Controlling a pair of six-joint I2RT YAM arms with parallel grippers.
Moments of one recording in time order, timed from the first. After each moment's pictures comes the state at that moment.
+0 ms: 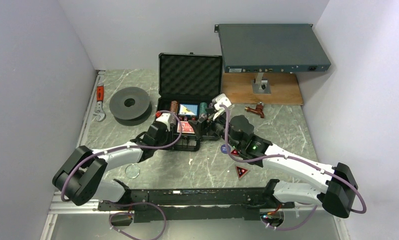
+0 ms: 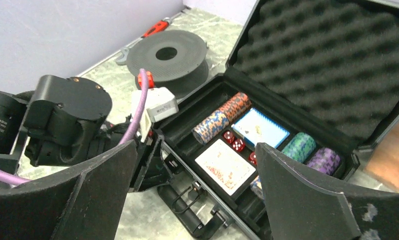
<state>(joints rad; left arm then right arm) -0.61 1.36 0.52 0.11 -0.08 -0.45 0.93 1.09 0.76 0.32 0.17 0.10</state>
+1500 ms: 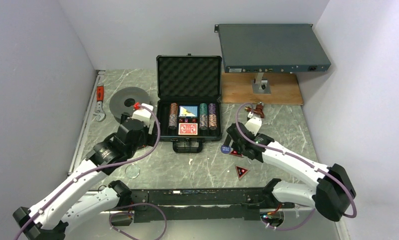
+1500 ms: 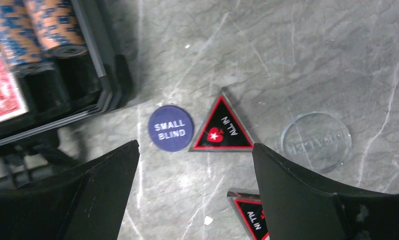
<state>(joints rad) -0.69 0.75 0.84 -0.62 -0.48 -0.13 0.75 1.10 0.69 -0.60 0.54 1.01</state>
